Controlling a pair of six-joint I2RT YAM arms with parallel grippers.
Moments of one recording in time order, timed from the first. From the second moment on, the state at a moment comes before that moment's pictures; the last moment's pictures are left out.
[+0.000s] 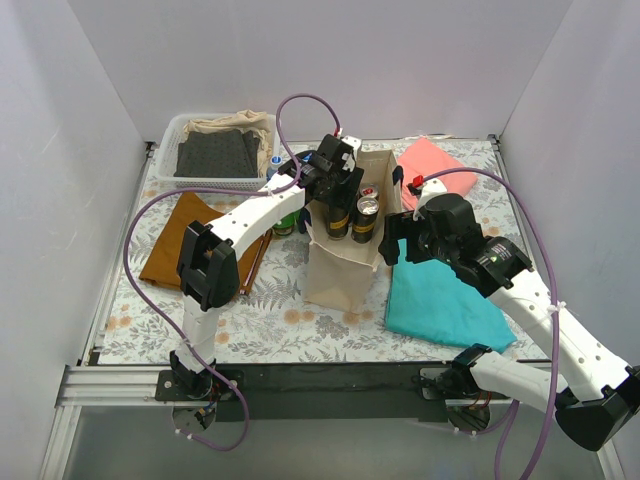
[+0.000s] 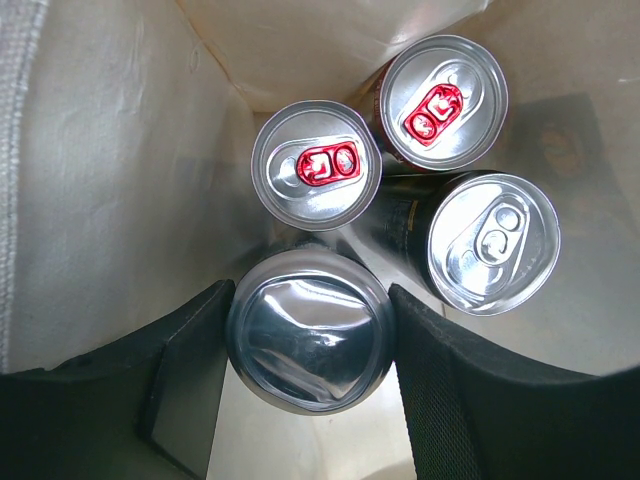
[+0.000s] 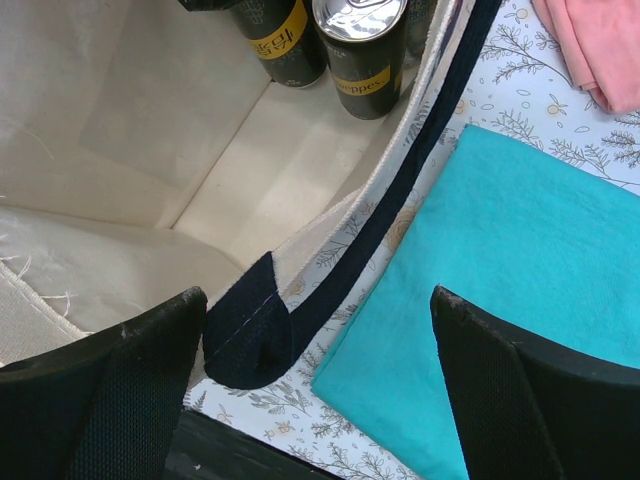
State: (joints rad) left arm -0.70 2.04 1.93 -0.70 -0.12 -0.21; right arm 0.64 0.99 1.08 -0.74 0.07 0.31
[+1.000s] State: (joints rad) left arm -0.70 2.03 2.08 -0.91 0.02 -0.17; right arm 0.64 0.99 1.08 -0.74 0.08 0.31
